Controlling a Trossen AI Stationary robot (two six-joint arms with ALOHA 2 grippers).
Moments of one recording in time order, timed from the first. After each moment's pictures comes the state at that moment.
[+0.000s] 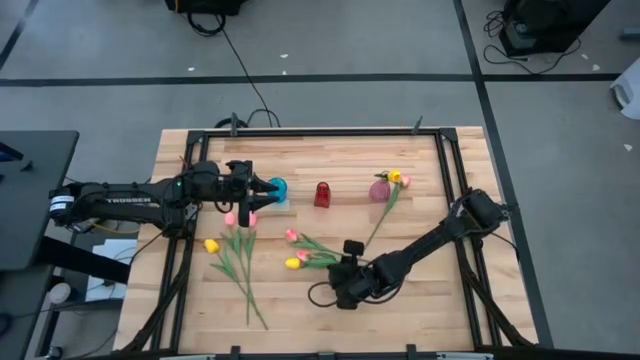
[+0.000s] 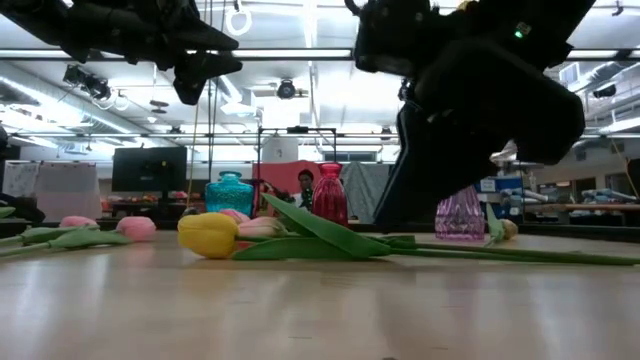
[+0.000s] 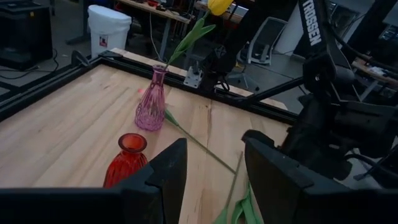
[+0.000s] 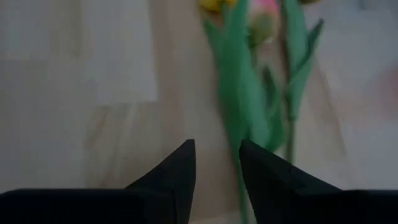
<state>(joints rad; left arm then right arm) 0.18 0.81 0.46 0.21 0.14 -0.29 0.50 1.99 1.27 -0.43 0.48 0.51</state>
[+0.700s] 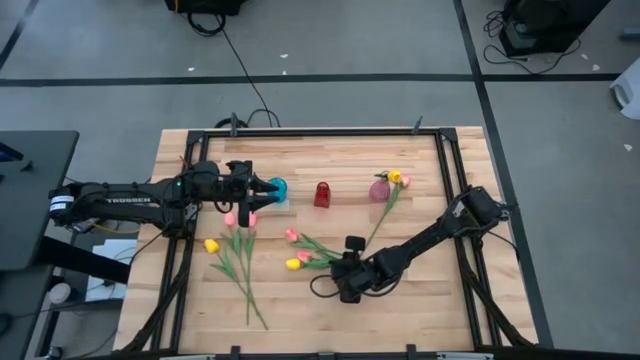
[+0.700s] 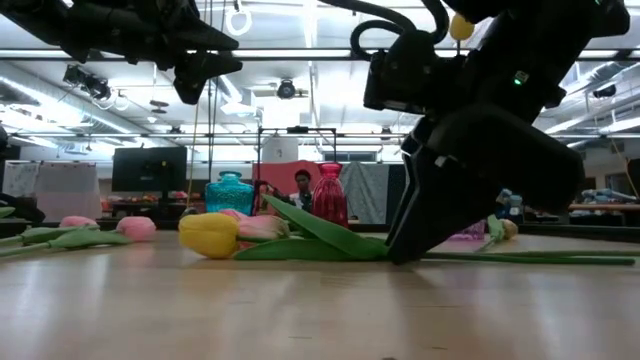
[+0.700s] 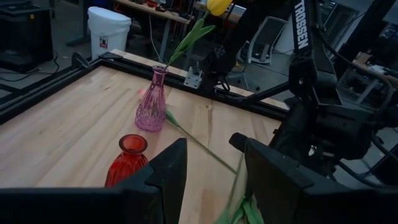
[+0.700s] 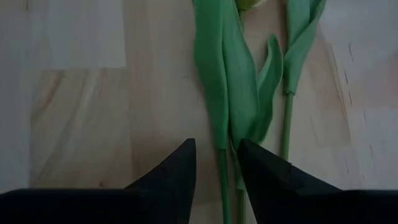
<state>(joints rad) 0.18 0.81 0.46 0.21 0.14 -0.28 0.45 1.99 1.17 -0.36 0.43 0.48</state>
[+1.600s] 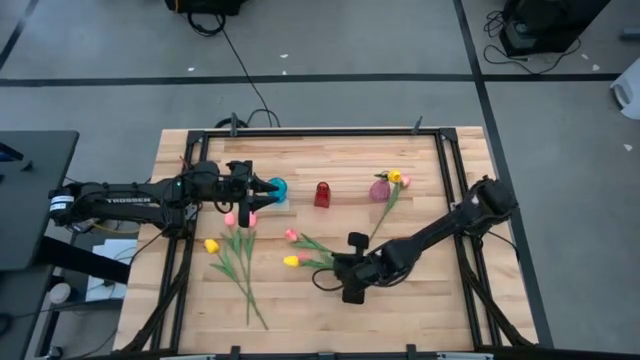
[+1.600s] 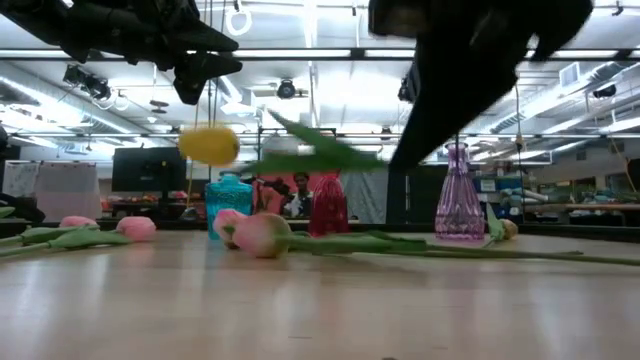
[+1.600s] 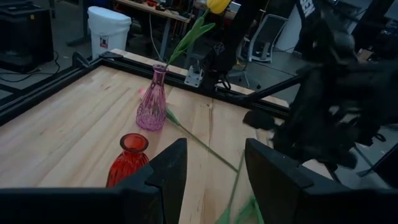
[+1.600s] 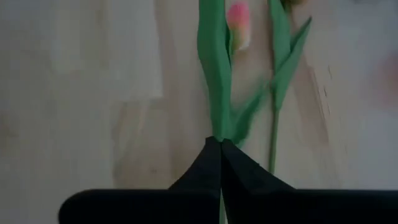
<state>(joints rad) 0.18 0.81 0.46 0.21 0.14 -0.27 0.46 1.83 1.23 -0.48 0.34 0.52</state>
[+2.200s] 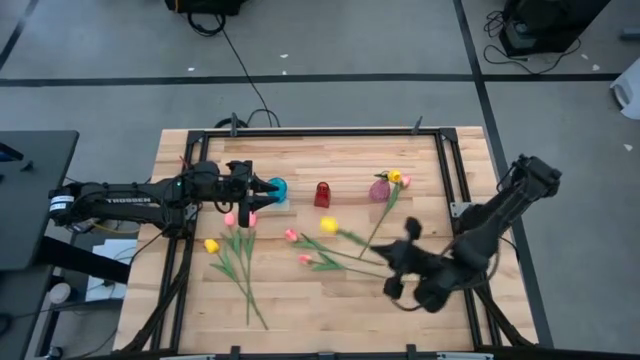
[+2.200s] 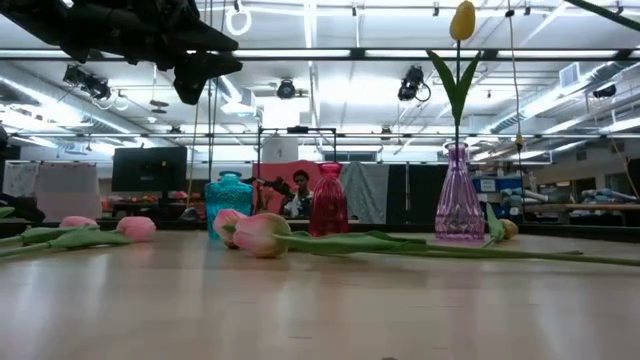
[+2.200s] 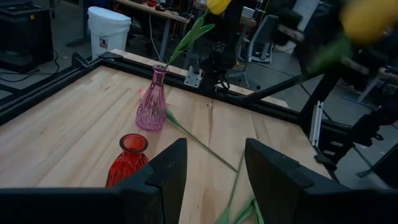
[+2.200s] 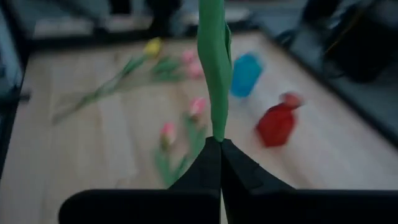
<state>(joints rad) 0.18 0.81 0.46 0.21 0.14 -0.27 0.75 1.40 1.17 -0.73 0.99 0.81</state>
